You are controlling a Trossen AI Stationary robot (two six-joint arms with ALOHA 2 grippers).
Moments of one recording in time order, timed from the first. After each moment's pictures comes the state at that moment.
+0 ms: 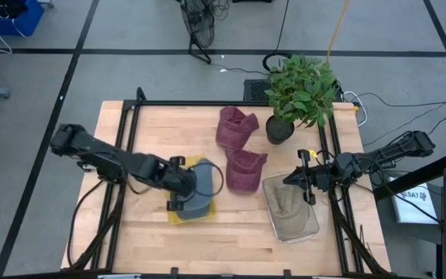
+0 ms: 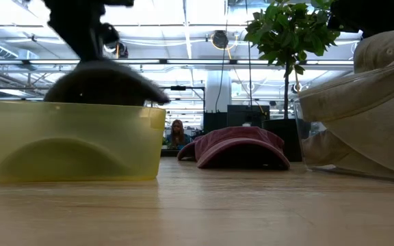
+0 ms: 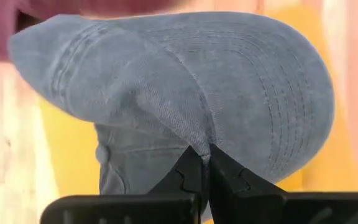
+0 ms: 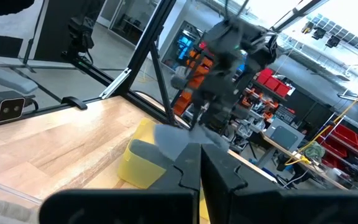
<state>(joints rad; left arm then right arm) -0.32 1.47 1.17 -0.93 -0.18 -0.26 0.30 0.49 0.17 0.39 0.05 -0.51</state>
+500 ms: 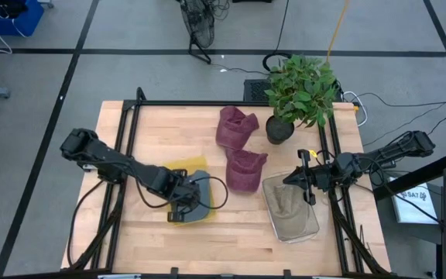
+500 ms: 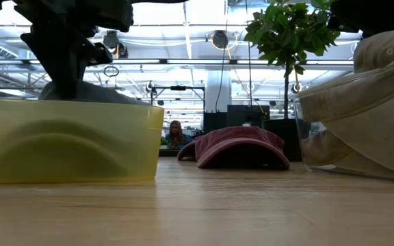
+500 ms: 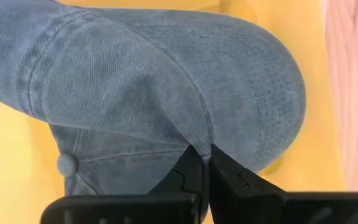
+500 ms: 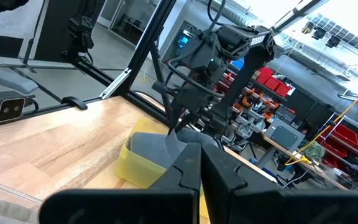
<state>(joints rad) -0.37 1.60 1.17 -0.93 -0.05 -0.34 0.30 0.49 0.17 0.39 0.05 -0.51</state>
